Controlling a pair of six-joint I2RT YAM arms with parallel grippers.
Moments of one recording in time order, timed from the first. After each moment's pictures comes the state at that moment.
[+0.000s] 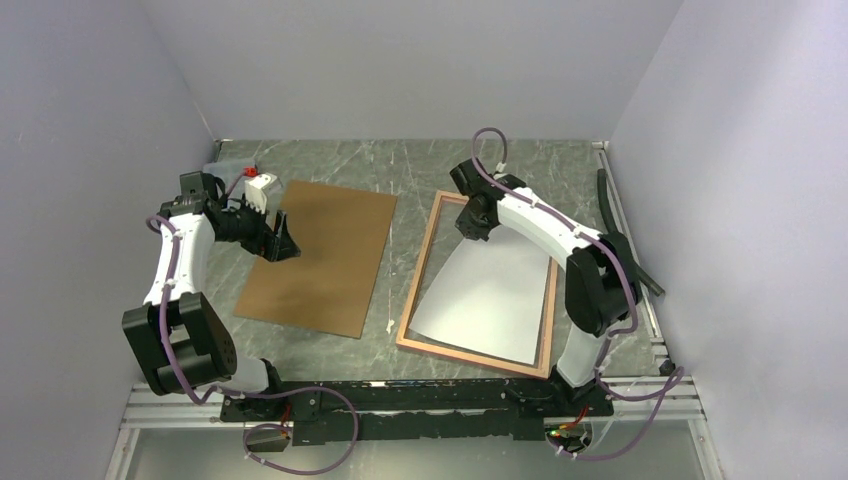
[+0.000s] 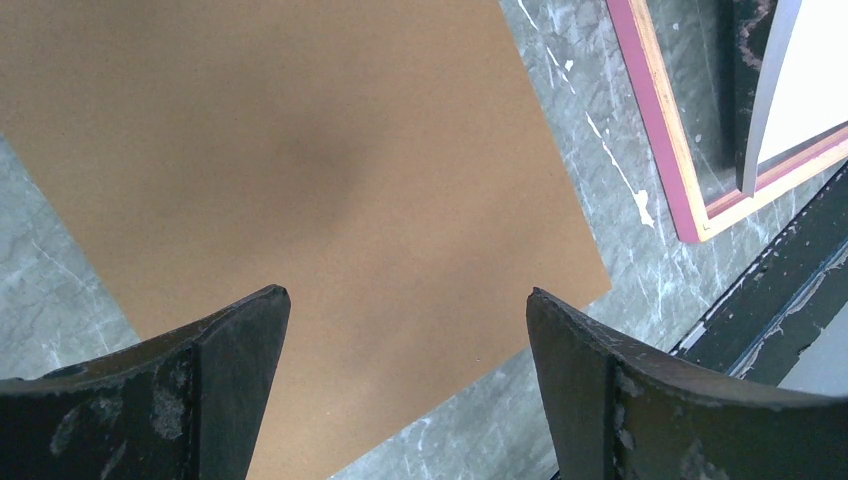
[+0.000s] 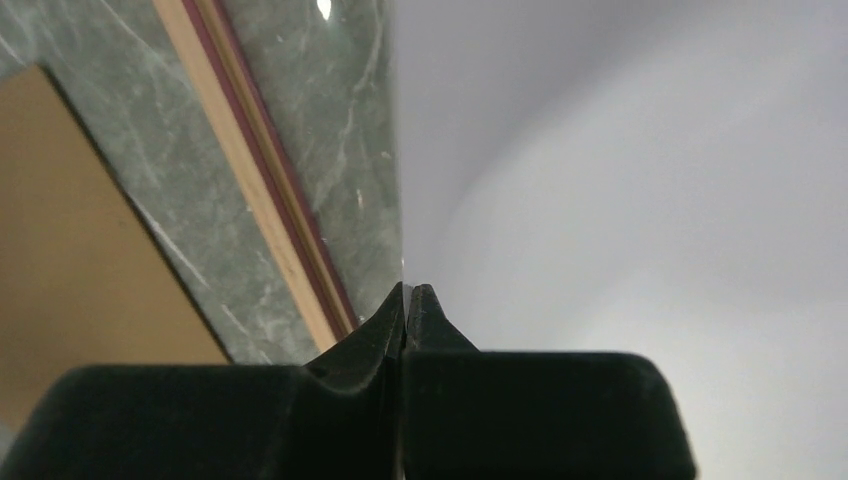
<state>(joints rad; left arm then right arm) 0.29 1.41 1.16 -0.94 0.78 0.67 0.52 1.77 1.42 -0.80 0.28 1.10</state>
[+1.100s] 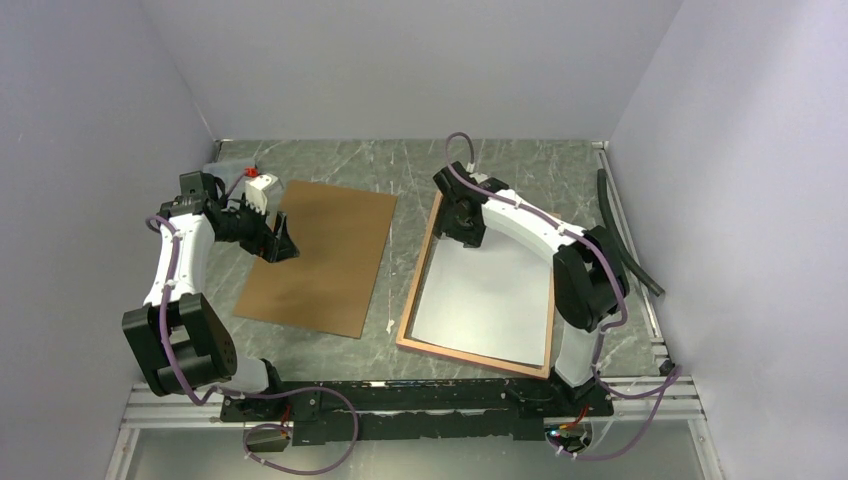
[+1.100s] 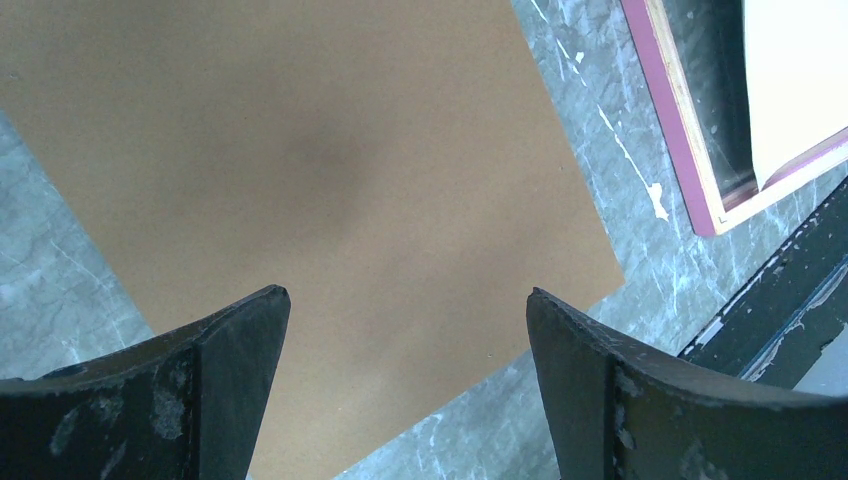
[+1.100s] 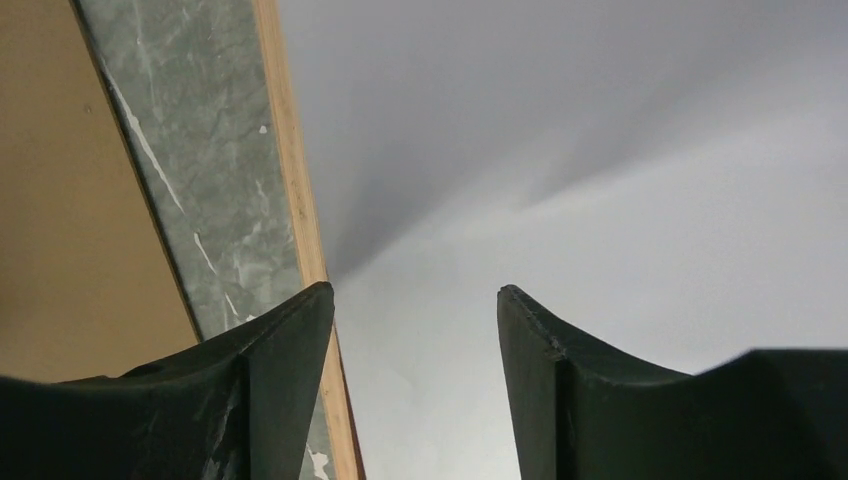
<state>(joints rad) 0.29 1.41 1.16 -0.94 0.77 0.70 0.58 1.84 1.46 -0.76 0.22 0.88</state>
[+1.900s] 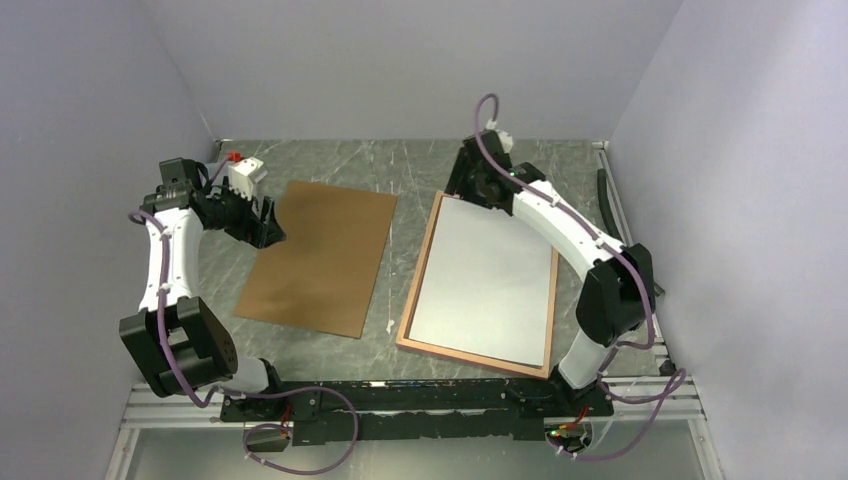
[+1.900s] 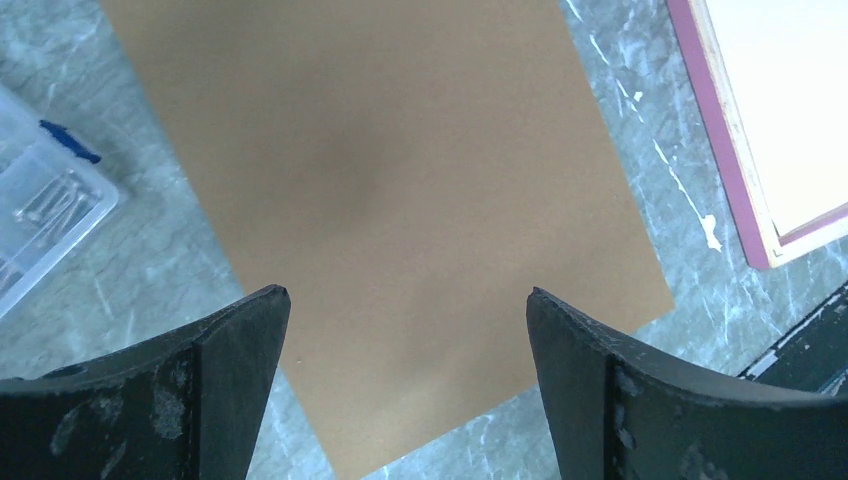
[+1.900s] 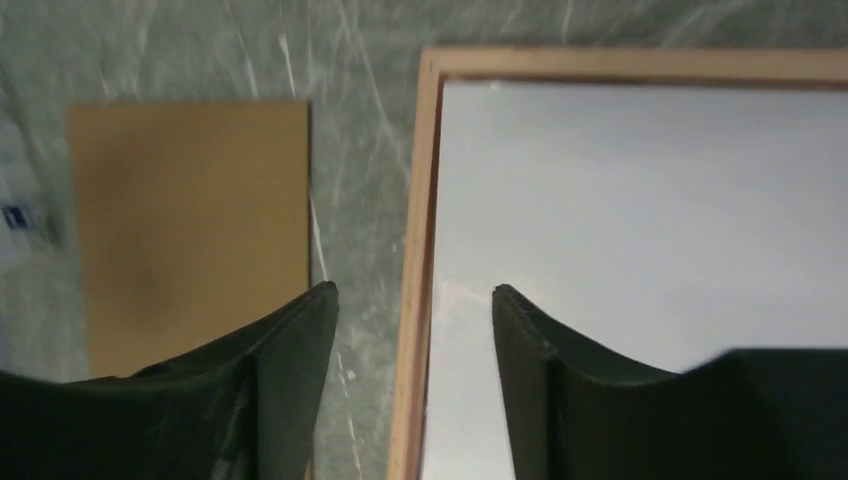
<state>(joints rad) 0.33 1.41 1.27 -0.93 0.73 0.69 0.53 1.71 1.51 -0.61 0.20 0.71</state>
